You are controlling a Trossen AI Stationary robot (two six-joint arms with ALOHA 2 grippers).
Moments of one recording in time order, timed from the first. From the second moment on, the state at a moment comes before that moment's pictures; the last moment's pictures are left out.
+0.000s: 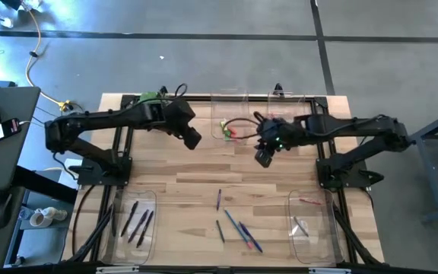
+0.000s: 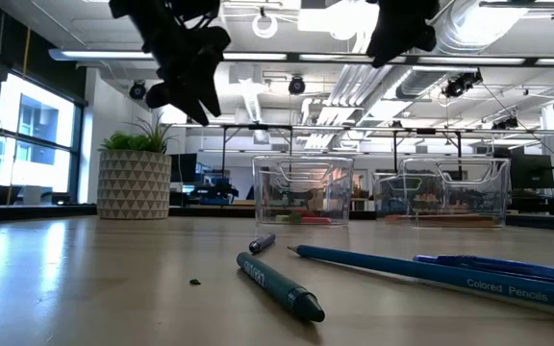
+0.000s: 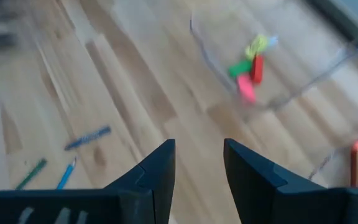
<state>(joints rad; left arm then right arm) 0.44 1.37 1.08 -0.68 -0.02 -0.46 0.01 1.33 1.31 -0.93 0.20 0.50</state>
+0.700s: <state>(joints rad) 0.57 1.32 1.06 -0.92 0.08 -0.34 0.28 1.62 1.47 -1.14 0.14 0.91</state>
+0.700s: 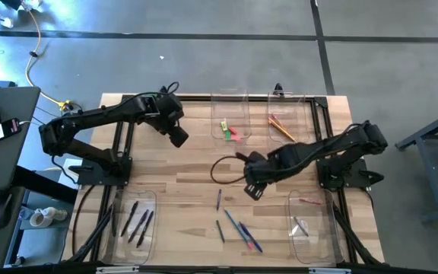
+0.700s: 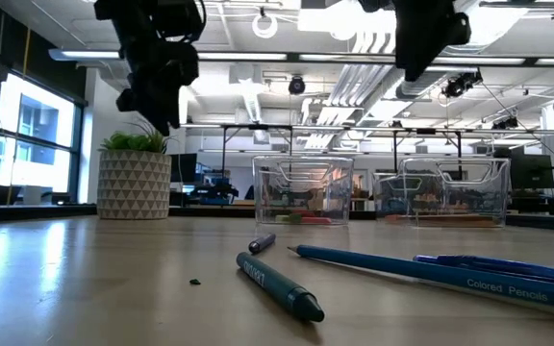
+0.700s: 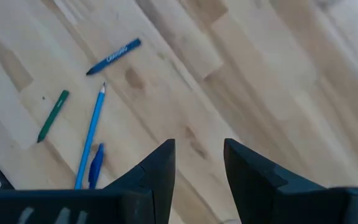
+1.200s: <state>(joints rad) 0.55 1.32 1.06 -0.94 0.07 -0.26 0.41 1.76 1.47 -1.02 0.07 1.22</state>
